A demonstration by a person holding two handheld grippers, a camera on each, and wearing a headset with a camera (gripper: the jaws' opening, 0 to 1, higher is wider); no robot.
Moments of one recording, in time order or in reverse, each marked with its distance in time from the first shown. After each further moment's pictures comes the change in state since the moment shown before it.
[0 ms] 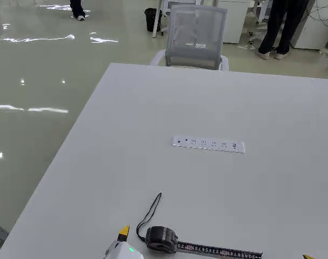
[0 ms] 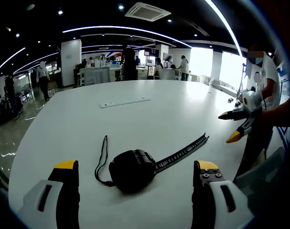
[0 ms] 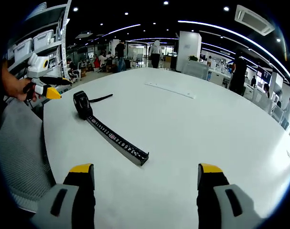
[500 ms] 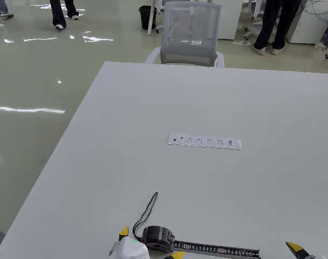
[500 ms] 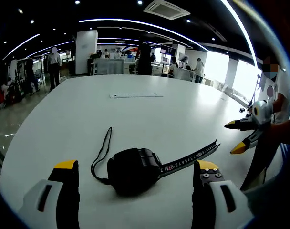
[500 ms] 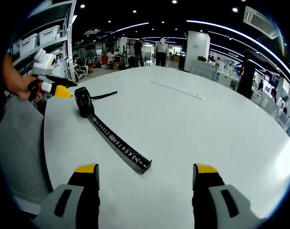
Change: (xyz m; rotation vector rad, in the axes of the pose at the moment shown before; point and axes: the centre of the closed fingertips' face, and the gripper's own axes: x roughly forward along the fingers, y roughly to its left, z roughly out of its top) left arm 0.026 0.010 -0.017 -0.143 0.050 0.088; right arm 0.025 0.003 0.003 -0.051 0.016 0.061
